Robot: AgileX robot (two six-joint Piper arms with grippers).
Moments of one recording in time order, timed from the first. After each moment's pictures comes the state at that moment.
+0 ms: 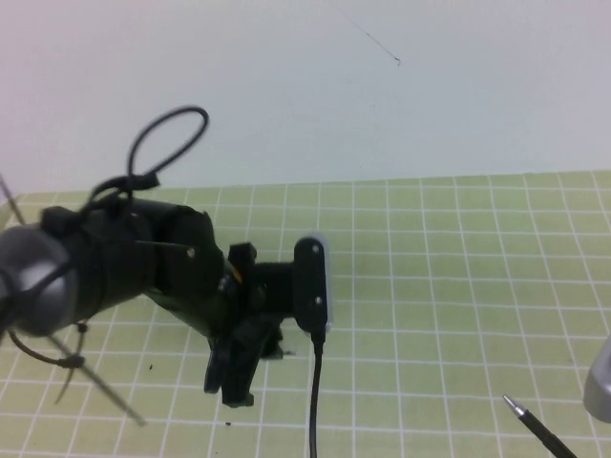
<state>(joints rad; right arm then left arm) 0.56 1.03 -0.87 0.25 1.30 -0.32 -0.61 1.63 -1.05 -0.25 0.64 1.27</state>
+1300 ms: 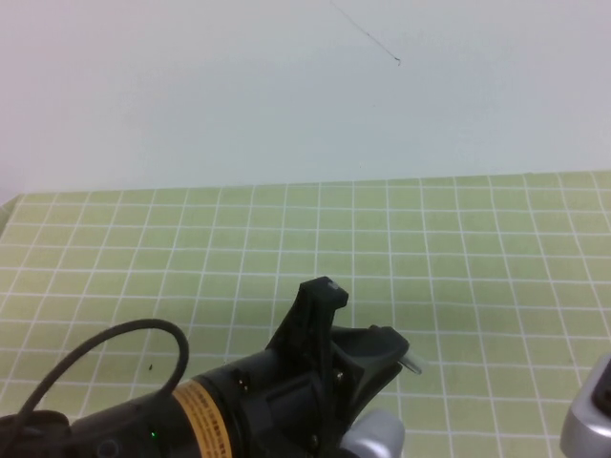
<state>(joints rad) 0.56 1.03 -0.77 0.55 1.31 -0.37 -1.02 1.15 -0.59 0.11 -0.21 1.36</state>
